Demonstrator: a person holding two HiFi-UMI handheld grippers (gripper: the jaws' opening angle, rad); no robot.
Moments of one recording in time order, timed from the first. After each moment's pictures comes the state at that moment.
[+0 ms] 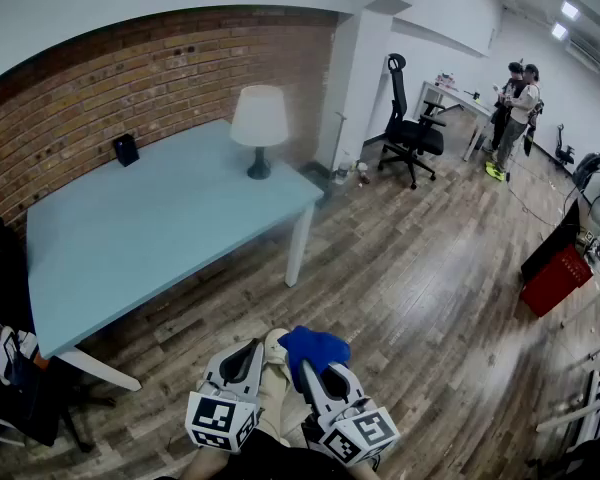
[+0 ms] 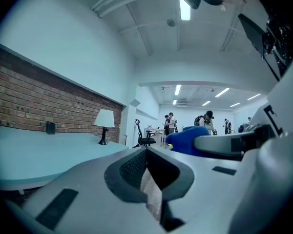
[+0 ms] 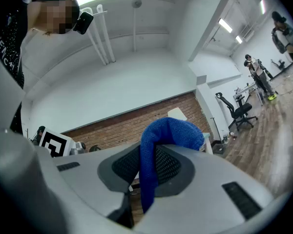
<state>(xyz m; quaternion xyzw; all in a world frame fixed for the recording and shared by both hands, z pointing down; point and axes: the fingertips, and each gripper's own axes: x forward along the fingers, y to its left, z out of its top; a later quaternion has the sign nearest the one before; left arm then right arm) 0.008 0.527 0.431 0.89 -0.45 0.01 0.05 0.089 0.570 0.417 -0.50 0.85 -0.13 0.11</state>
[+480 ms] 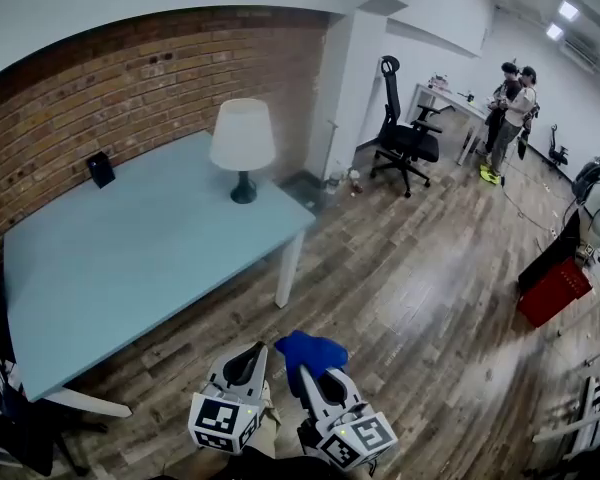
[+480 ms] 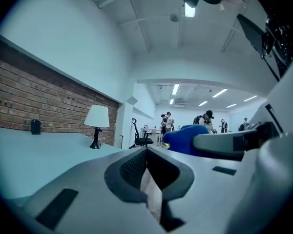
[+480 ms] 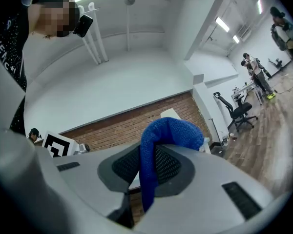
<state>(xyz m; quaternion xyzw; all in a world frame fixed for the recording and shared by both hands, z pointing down) 0.048 0.390 0.436 0.90 -0.43 0.02 0.06 0.114 0.438 0.417 -0.51 0.84 -0.14 0.12</state>
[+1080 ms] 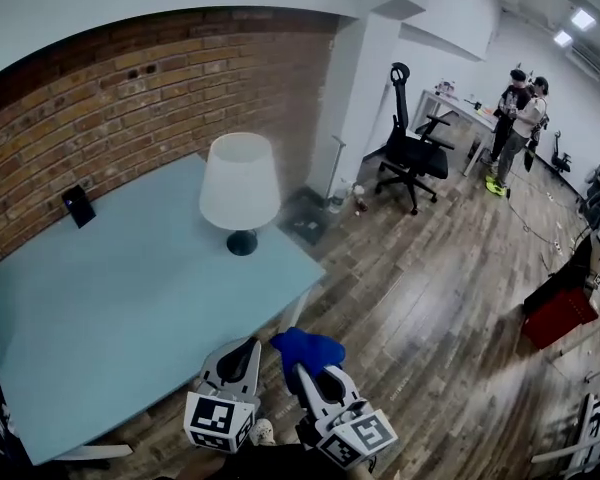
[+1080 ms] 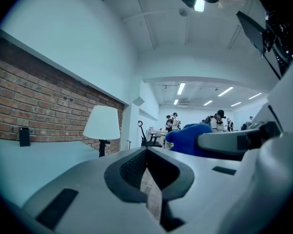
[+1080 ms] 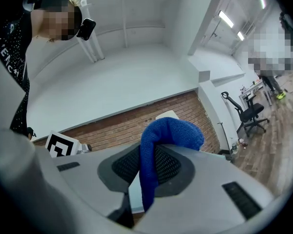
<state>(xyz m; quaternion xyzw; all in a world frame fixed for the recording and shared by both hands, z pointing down) 0.035 0.149 0.410 0.89 -0.44 0.02 0.05 0.107 0.201 0.388 -0.49 0.85 -0.13 0.13</state>
